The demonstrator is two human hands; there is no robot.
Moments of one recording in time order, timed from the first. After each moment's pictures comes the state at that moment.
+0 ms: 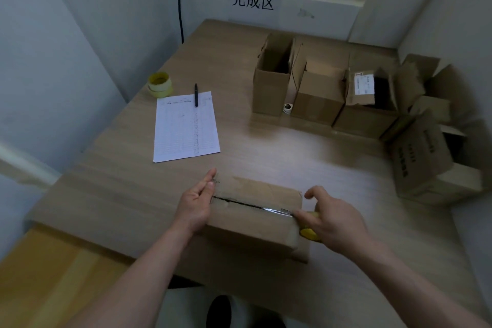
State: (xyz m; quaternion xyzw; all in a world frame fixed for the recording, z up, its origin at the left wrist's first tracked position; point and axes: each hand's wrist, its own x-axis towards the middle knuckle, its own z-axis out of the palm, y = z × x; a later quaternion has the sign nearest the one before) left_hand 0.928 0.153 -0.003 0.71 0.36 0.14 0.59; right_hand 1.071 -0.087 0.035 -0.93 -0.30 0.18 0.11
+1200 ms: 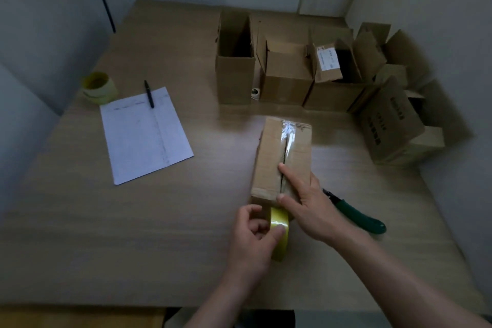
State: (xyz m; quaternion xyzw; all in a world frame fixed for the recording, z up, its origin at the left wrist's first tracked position) left_hand 0.939 0.073 -0.010 0.63 0.28 -0.01 0.72; right_hand 1.057 -0.049 0.019 -0.89 -0.16 0.27 0.33
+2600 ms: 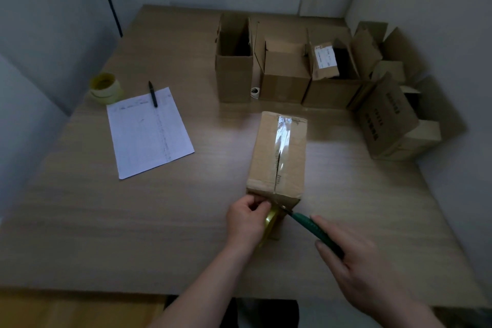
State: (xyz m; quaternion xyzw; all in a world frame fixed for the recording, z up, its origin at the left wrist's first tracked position) left_hand 0.973 0.069 -0.027 0.70 0.35 0.03 0.62; right_hand 0.975 -0.142 0.021 -0.92 -0.24 0.09 0.30
